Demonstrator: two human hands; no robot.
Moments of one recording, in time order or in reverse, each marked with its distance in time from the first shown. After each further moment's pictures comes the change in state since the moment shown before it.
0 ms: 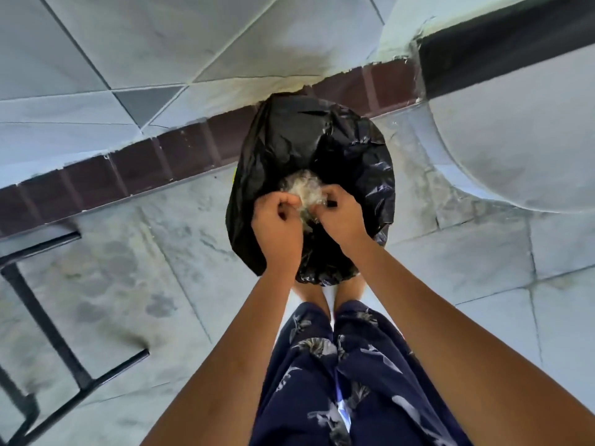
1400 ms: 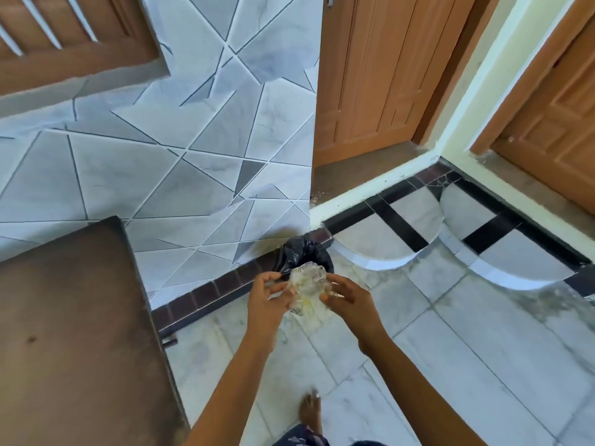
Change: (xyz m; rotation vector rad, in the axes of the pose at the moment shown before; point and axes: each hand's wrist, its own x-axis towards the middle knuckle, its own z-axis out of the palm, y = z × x) left_hand -0.404 0.072 -0.484 -0.591 -0.467 0.244; right_hand -0.672 -0.067 0.011 0.640 0.263 -0.419
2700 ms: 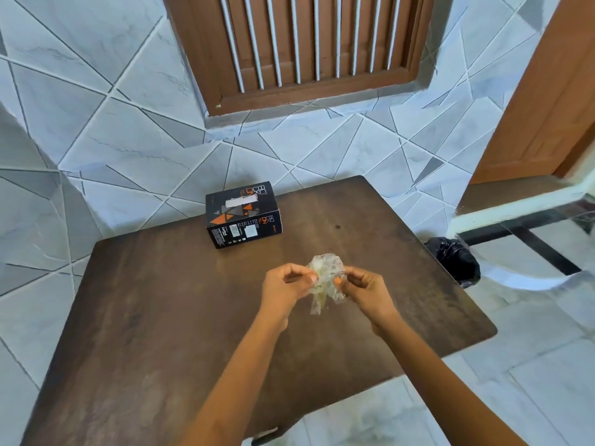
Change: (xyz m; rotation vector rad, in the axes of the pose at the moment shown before) left_hand -0.246 0.005 -0.554 0.063 0.101 0.221; right_hand -0.322 0.083 0.474 0.000 -0.351 -0.331
